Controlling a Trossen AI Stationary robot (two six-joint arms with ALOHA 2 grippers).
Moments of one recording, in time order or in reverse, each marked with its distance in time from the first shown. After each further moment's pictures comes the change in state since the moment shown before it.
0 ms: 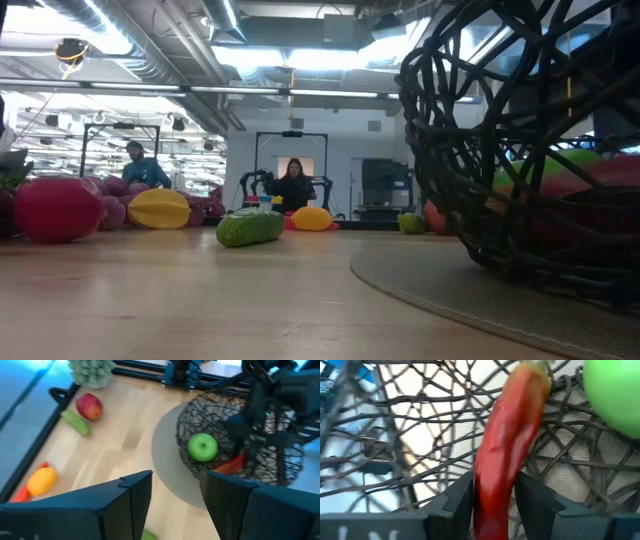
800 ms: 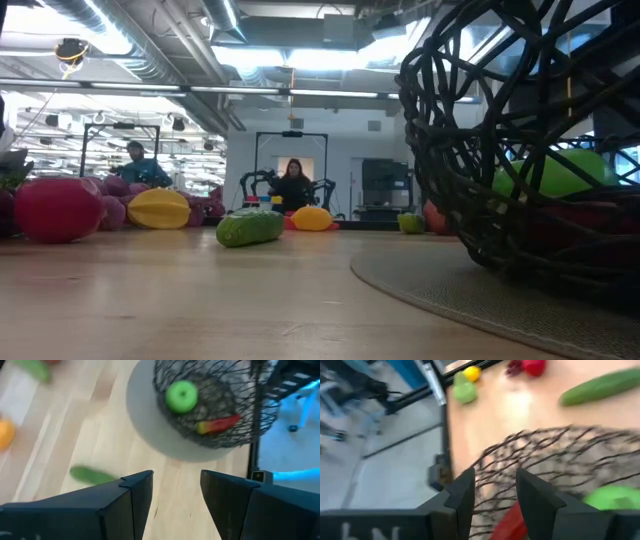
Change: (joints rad) left arm -0.006 0.000 0.000 -0.188 0.198 -0.137; right arm 0.039 -0.280 0.271 -0.387 0.183 -0.470
